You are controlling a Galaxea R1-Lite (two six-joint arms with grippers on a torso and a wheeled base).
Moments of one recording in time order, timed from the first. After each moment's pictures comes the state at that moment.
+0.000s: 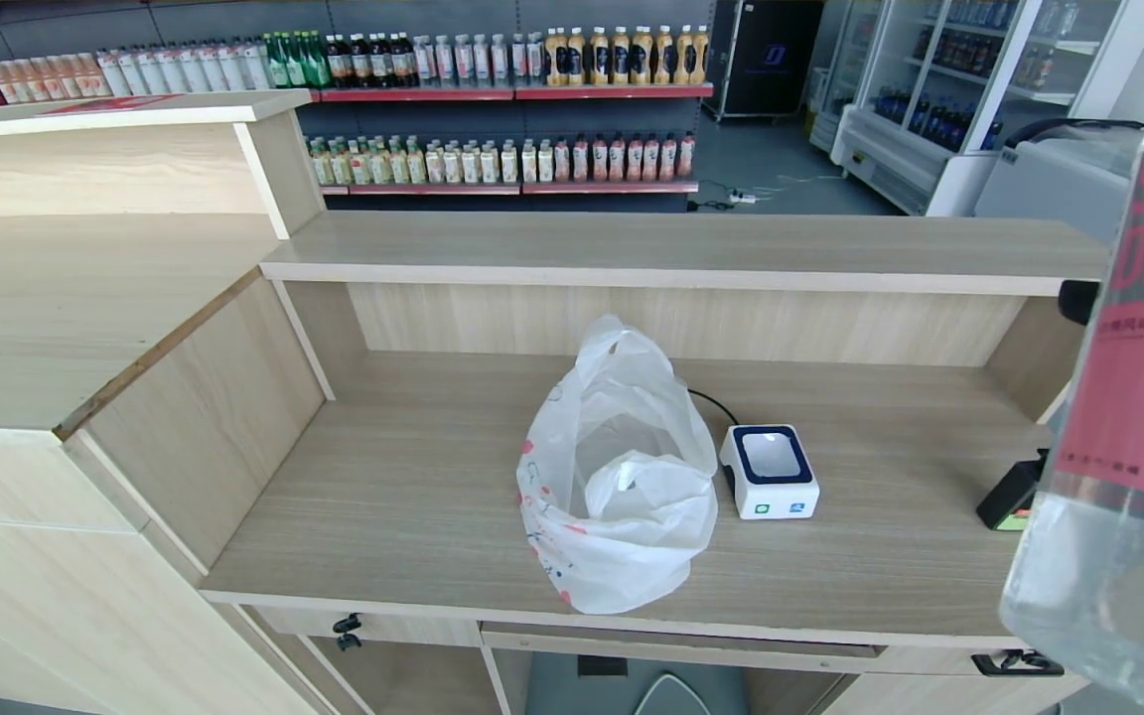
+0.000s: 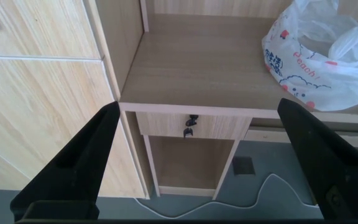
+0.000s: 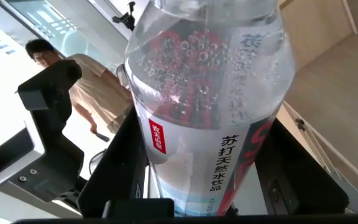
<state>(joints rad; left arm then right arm) 0.00 0.00 0.00 0.00 -0.02 -0.01 0.25 1.12 -0.76 -0.66 1.10 0.76</state>
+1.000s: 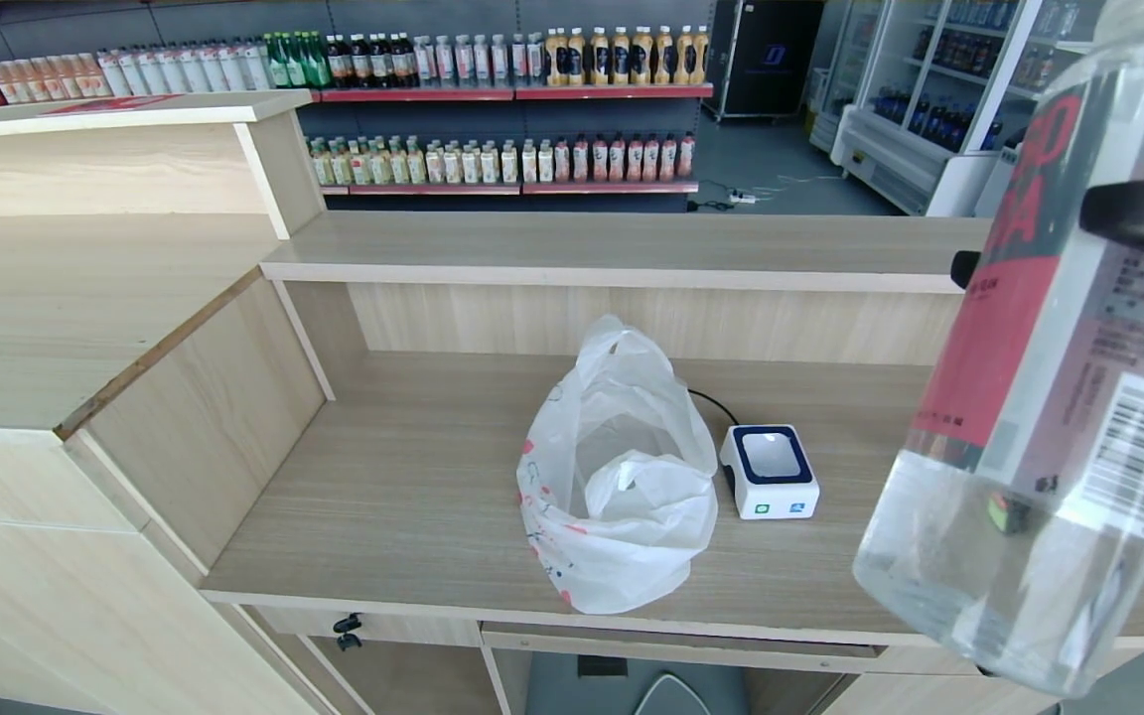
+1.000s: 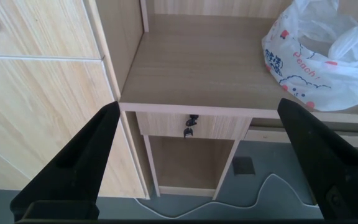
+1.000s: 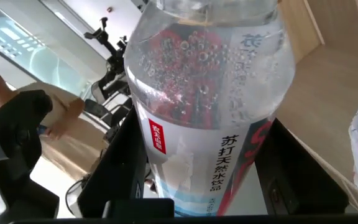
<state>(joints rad) 0.00 0.00 0.00 0.00 -0.02 -0.01 0.57 1.13 -0.87 -0.43 0.66 0.59</state>
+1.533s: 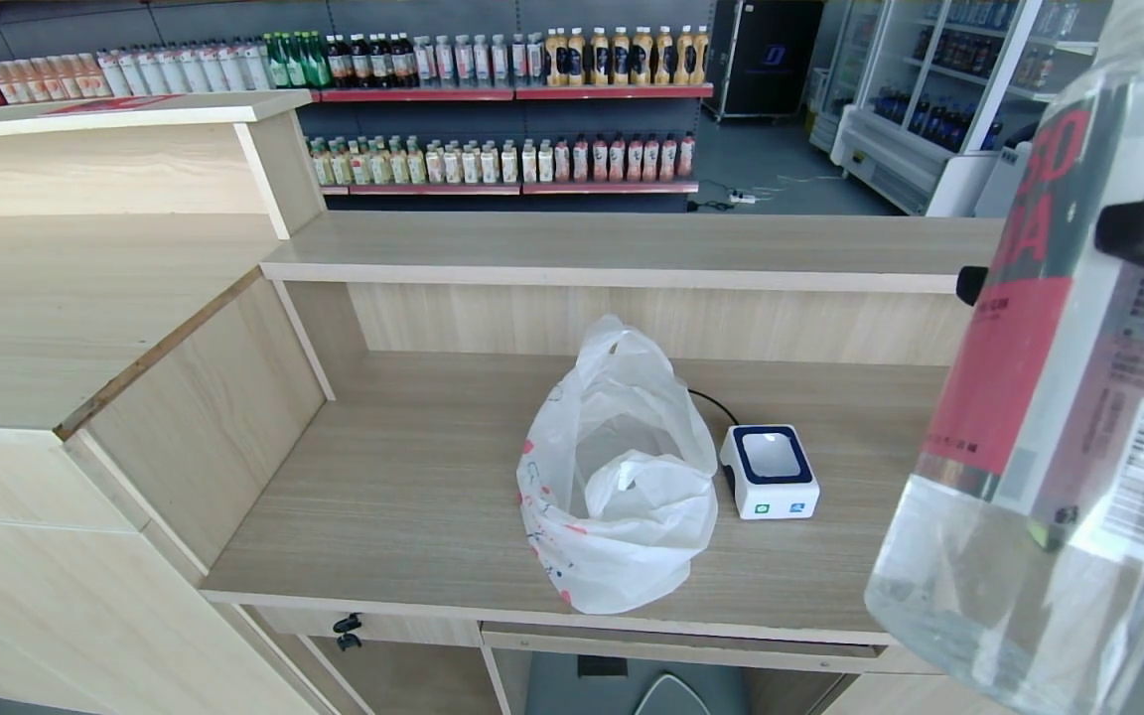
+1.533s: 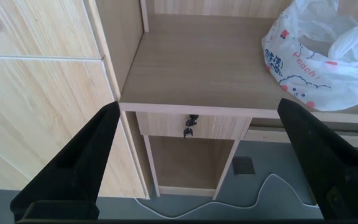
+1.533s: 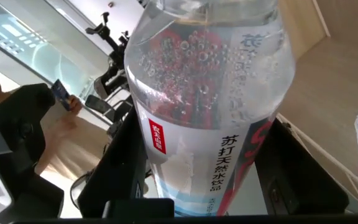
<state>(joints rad) 0.00 0.00 0.00 0.00 -0.02 -0.01 0.59 1.12 -0.87 -0.40 0.66 0.59</state>
